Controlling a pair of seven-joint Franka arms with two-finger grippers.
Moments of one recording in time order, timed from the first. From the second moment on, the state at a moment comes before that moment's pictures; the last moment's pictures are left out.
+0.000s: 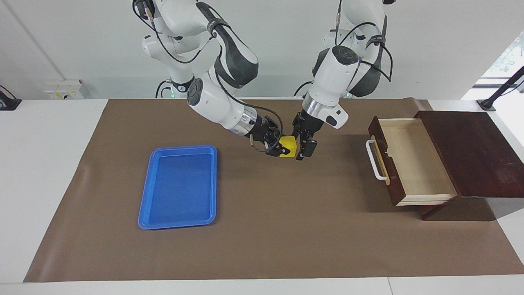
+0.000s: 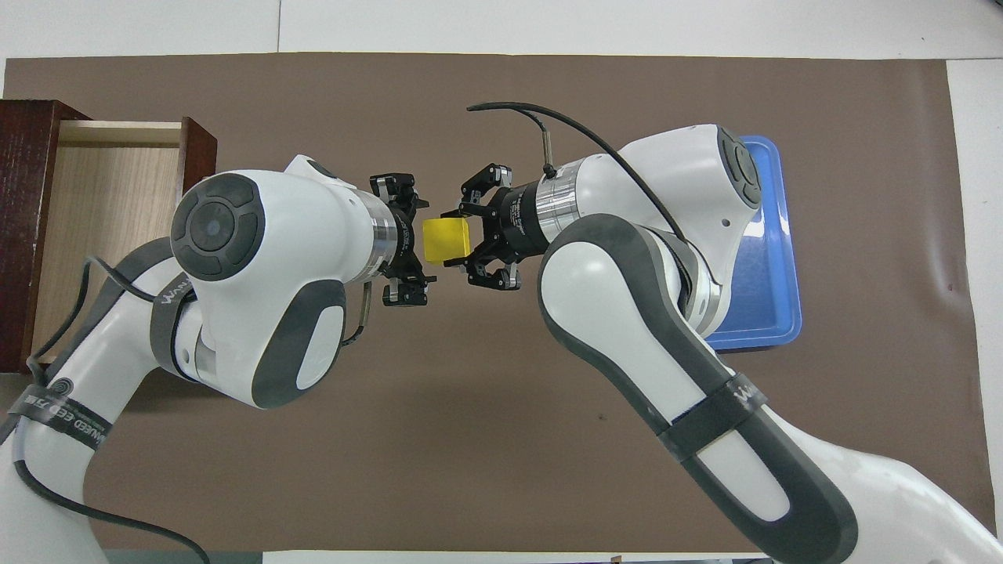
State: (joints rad) left arm -0.39 0.11 -0.17 -1.89 -0.18 2.27 -2.01; right arm 0.38 0.32 0.13 -1.68 0.85 2.22 1.53
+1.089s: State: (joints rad) left arm -0.40 0.11 -0.16 -1.90 -0.19 2.29 -2.02; right arm 0.37 0.32 0.12 -1.67 0.85 2.22 1.53
